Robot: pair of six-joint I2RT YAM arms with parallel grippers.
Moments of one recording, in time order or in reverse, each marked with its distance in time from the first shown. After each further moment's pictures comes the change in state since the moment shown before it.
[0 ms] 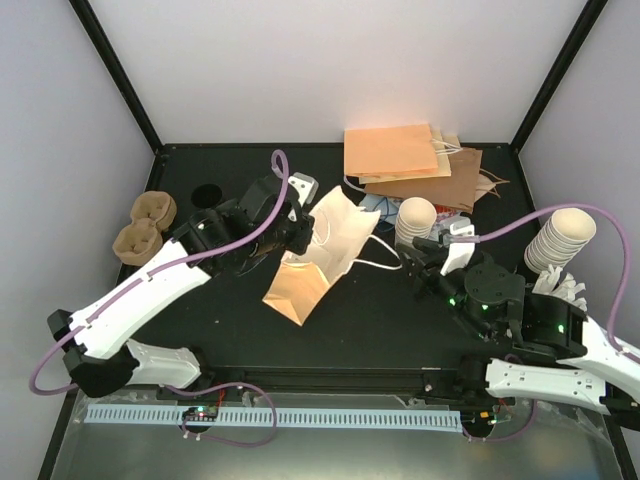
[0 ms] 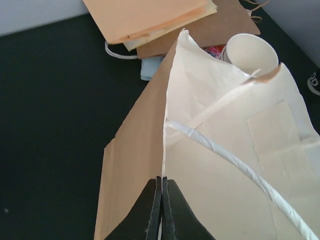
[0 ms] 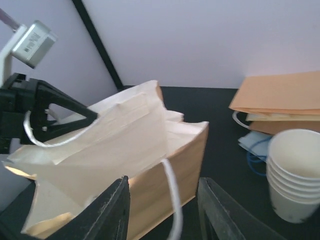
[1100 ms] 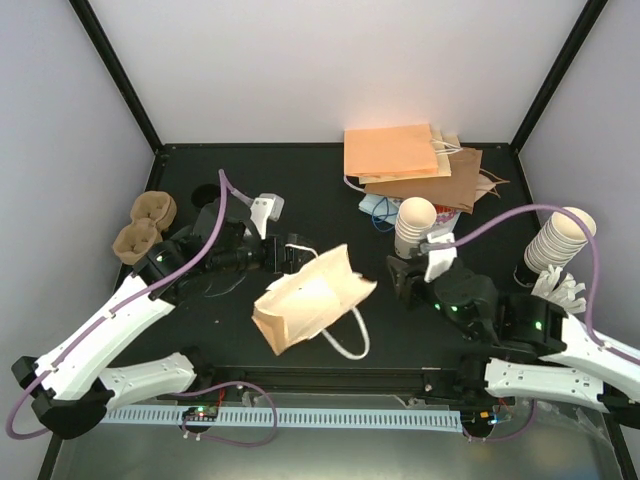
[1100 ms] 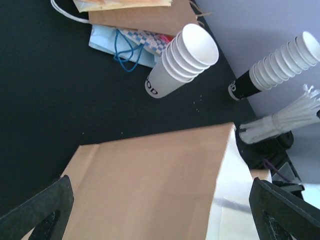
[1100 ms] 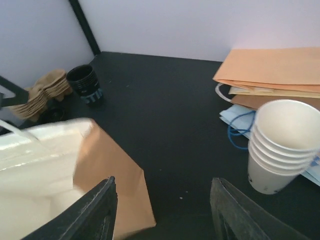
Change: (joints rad) left arm 0.132 -0.263 -0.275 0.123 0.371 -0.260; right arm 0.000 -0.014 -0.087 -0.113 0.060 0.045
